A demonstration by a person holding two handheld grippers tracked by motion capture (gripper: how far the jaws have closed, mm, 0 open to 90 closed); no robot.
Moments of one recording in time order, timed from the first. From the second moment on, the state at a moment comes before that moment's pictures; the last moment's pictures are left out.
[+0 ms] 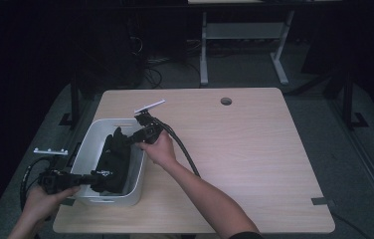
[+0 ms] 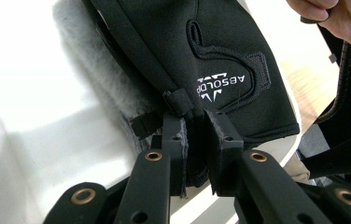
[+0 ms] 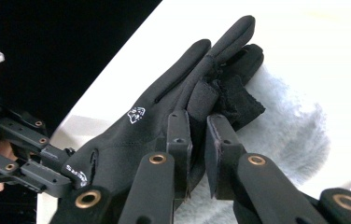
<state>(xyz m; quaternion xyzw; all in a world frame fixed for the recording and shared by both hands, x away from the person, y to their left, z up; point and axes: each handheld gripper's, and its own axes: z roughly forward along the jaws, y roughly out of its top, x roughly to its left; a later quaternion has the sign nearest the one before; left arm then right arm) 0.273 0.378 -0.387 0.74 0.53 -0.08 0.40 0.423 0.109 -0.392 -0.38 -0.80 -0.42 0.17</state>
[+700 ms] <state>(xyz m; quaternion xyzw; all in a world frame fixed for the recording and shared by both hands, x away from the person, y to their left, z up) 0.279 0.379 -0.365 0.74 0.53 -0.06 0.42 0.429 0.087 -0.380 -0.39 -0.79 -0.44 0.17</state>
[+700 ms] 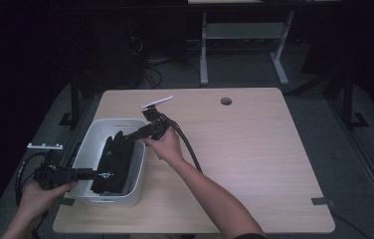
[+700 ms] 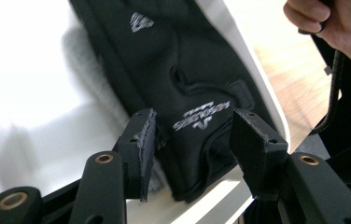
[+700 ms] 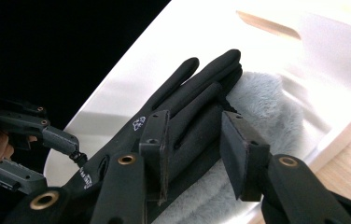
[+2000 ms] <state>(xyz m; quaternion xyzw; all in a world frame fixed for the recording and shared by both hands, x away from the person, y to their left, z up) 0.295 0.305 -0.325 0.77 0.45 -0.07 0.45 0.421 -0.005 -0.343 -0.39 -0.76 -0.50 0.15</state>
